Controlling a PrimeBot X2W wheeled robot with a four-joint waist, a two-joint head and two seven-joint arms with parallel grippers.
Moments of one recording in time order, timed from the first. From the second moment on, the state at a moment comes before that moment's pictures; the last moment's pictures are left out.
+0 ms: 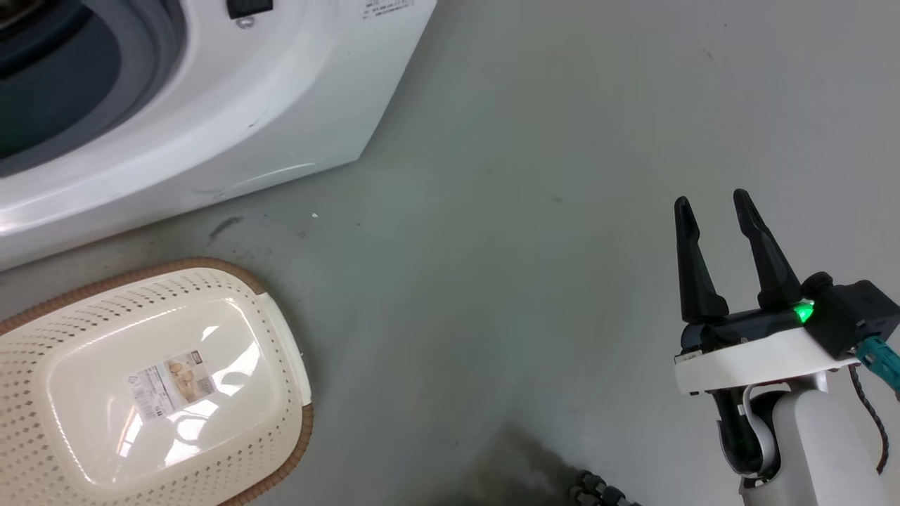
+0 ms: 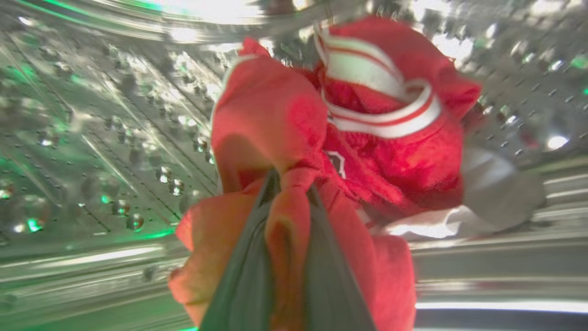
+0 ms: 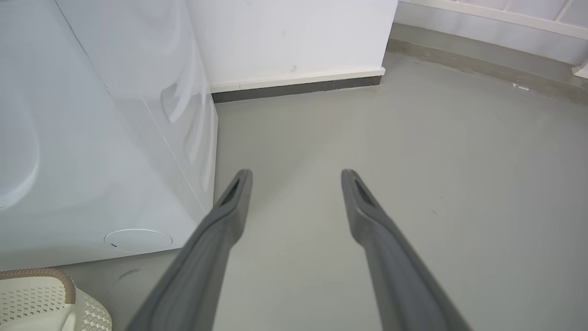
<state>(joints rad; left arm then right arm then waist) -1.41 0.59 -0.14 1.08 -0.08 -0.06 0.43 -0.26 -0.05 0.07 0.11 0.23 0.13 -0.26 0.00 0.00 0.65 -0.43</state>
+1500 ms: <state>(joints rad) -0.41 0.25 0.00 0.61 -0.27 -0.01 -0.26 -0.07 -0.05 -0.08 0.13 0.04 0.13 -0.21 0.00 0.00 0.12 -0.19</state>
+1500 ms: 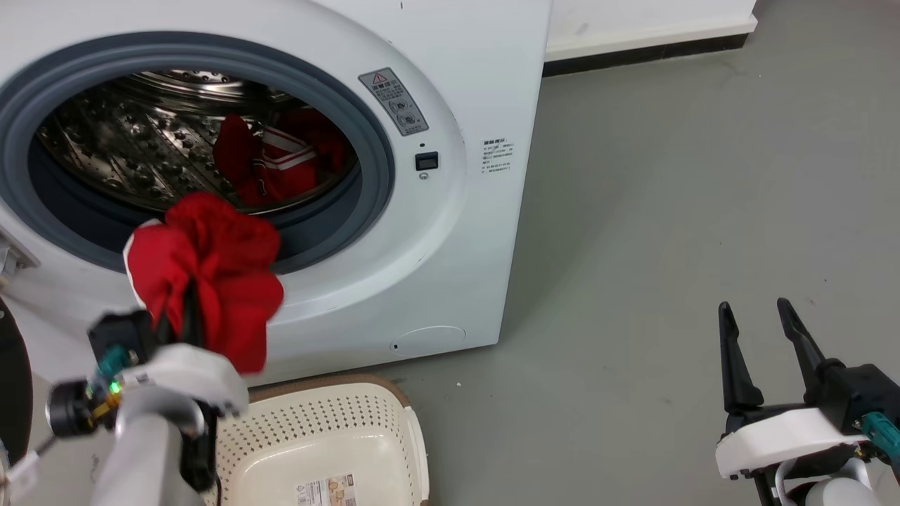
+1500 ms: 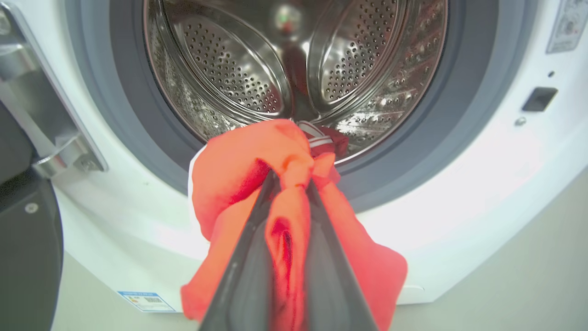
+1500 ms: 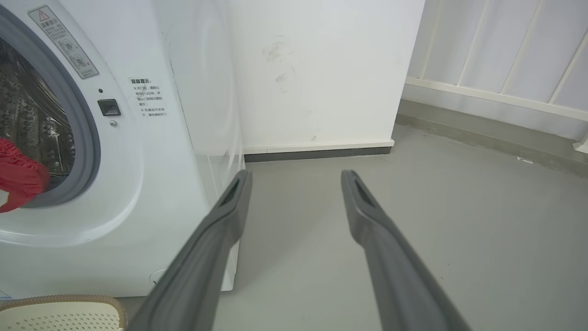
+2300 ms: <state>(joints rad) -0.19 0.16 -0.05 0.66 -0.31 0.01 -0.22 -0.11 -0.05 -0.05 0.03 0.06 0.13 -0.18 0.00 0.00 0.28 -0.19</state>
